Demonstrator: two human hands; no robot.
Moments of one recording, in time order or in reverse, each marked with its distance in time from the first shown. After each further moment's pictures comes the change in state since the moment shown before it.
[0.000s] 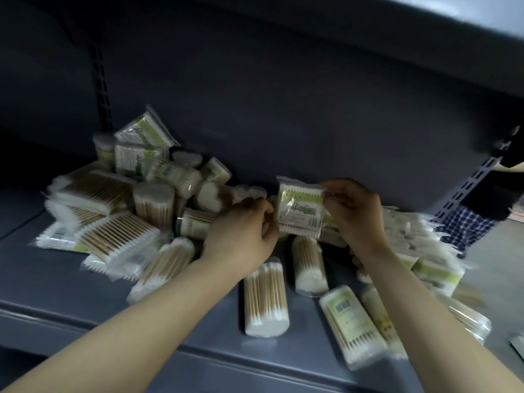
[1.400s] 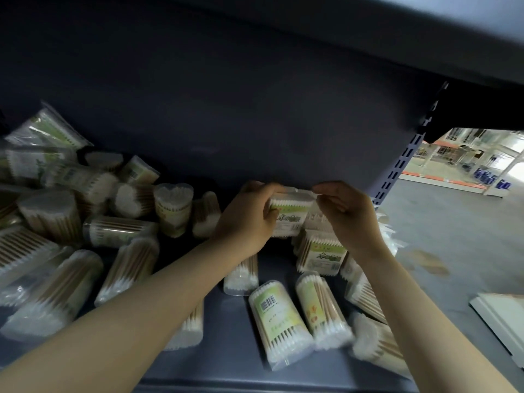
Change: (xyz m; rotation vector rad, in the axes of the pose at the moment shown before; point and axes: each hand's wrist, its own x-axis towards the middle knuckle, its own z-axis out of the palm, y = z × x) left_hand 0.044 0.086 0.062 -0.187 -0.178 0.036; right_hand -0.009 0.042 -0.090 -0.018 0.040 0.088
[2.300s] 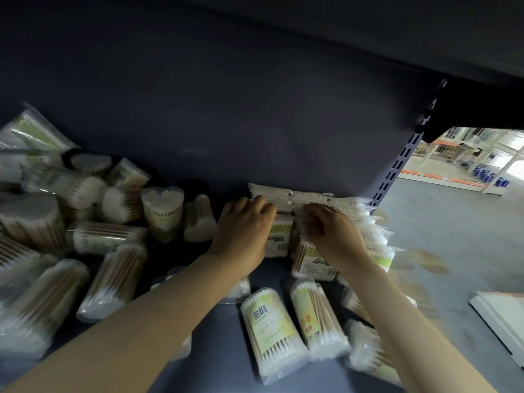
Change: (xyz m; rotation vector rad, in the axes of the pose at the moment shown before) left_hand -0.002 -0.009 0.026 0.519 -0.090 0.179; right_hand 0.000 0.026 0.004 -0.686 -0.274 0.047
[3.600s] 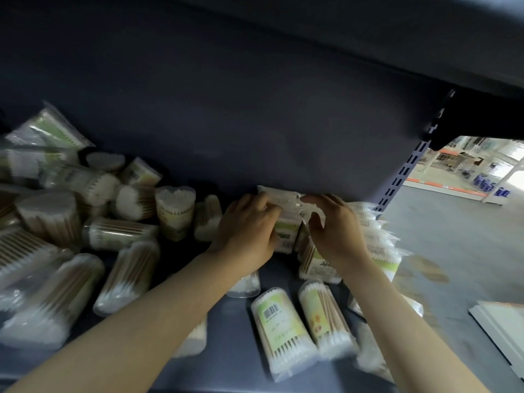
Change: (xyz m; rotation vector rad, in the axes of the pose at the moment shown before) left_hand -0.007 -0.009 -0.013 -0.131 0.057 0.016; right_hand -0.001 -0.028 -0.005 0.078 0.223 -0.087
